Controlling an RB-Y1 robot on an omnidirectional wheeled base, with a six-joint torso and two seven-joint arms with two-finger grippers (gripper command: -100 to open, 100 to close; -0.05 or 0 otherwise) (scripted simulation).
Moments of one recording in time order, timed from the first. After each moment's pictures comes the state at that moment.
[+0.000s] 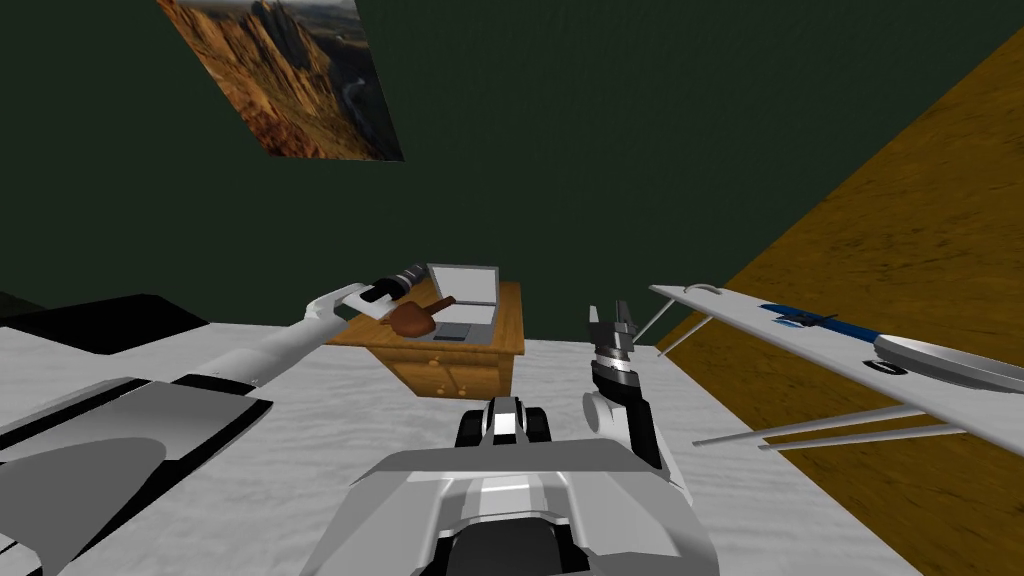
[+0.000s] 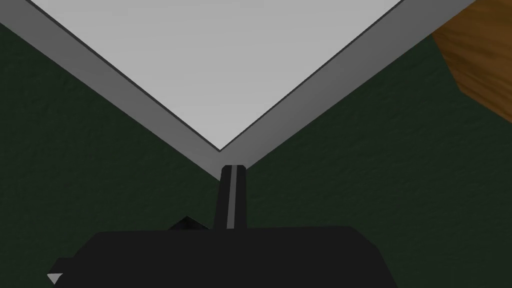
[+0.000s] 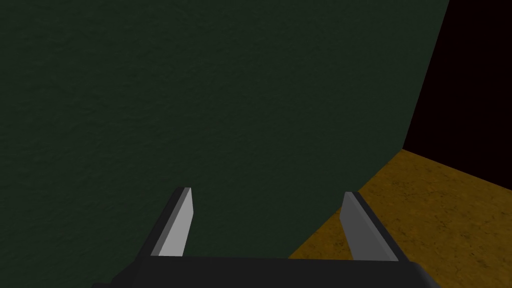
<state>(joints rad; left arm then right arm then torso) -0.58 1.10 -0.38 -1.26 0.27 0.00 0.13 0.50 0.04 -0.04 -2.28 -0.04 -0.47 -0.17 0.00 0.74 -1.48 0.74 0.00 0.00</state>
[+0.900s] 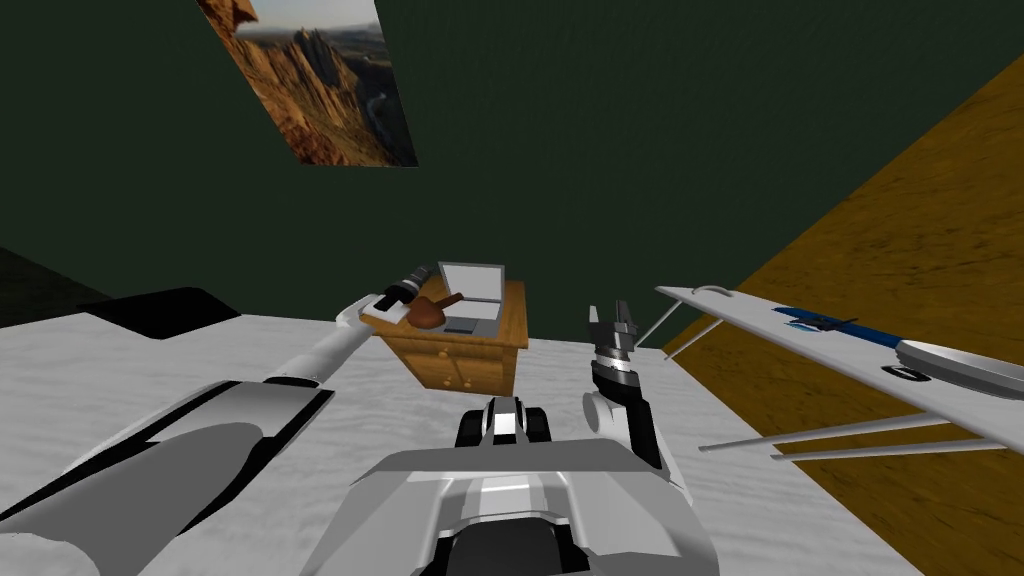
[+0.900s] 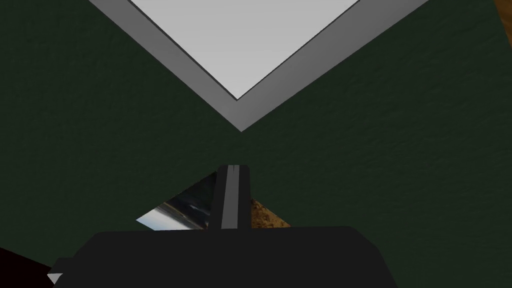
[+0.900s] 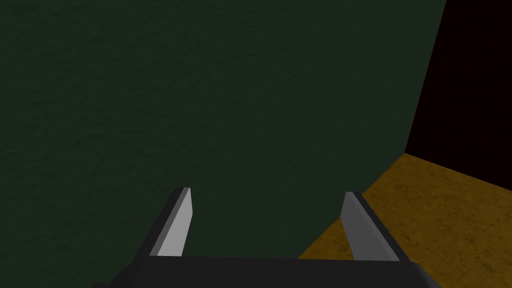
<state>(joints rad) -0.57 0.86 -0.18 -1.11 0.12 -0.24 0.01 0.50 0.04 -0.04 -2.28 -0.04 -0.47 -0.17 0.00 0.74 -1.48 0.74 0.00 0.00</state>
